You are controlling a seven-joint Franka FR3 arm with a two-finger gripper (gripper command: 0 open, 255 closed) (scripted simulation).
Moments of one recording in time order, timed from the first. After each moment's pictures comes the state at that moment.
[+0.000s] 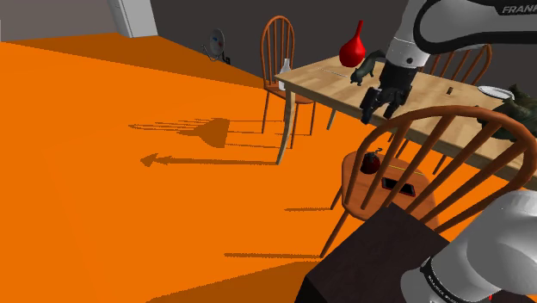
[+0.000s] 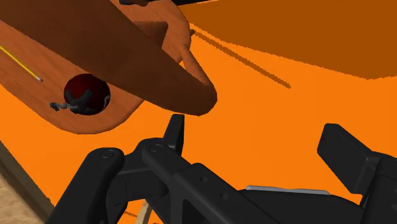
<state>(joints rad) -0.04 -0.64 -0.11 -2.39 -0.05 1.78 0.08</state>
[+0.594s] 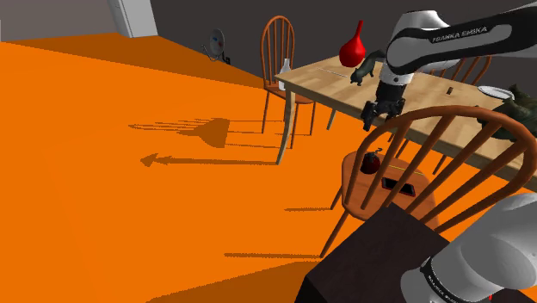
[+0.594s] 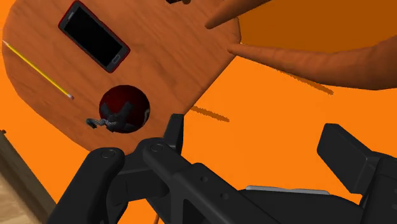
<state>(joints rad) -0.15 -0.36 -0.23 -2.34 -0.11 1.93 -0.03</state>
